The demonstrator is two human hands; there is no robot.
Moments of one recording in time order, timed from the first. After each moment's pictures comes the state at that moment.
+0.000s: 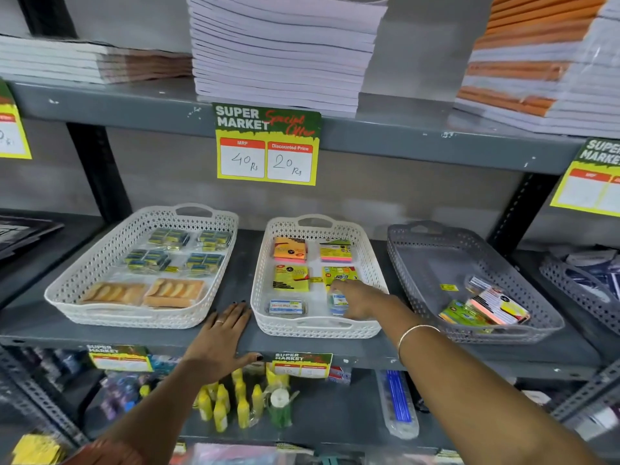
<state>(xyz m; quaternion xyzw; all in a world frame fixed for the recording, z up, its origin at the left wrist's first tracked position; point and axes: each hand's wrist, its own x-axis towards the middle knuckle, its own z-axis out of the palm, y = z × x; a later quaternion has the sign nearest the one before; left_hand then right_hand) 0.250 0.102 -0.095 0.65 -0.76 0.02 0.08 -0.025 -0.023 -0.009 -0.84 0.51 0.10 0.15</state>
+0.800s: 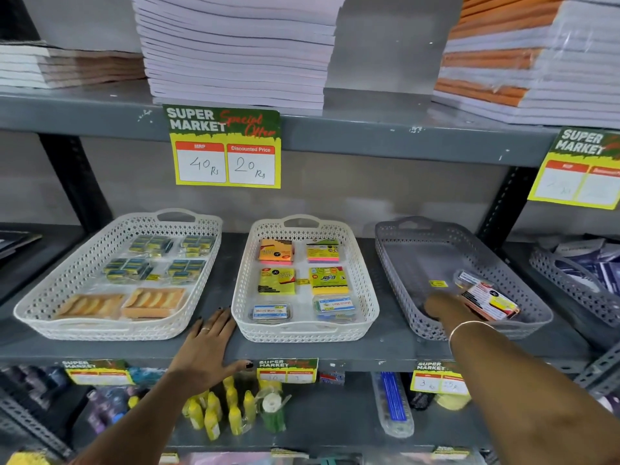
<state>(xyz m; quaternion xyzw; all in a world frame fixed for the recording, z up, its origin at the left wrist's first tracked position) 0.247 0.101 -0.107 0.66 -0.75 0.02 0.05 -0.179 -0.072 -0.041 -0.54 0.82 0.10 0.16</state>
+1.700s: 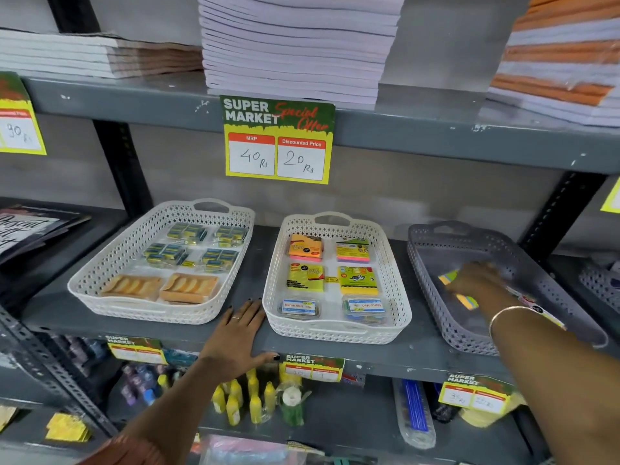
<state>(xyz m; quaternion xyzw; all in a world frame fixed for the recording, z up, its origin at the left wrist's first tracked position) 0.243 0.096 -0.100 0.66 -0.75 0.02 0.06 -0.159 -0.077 0.021 -0.59 0.81 0.04 0.06</state>
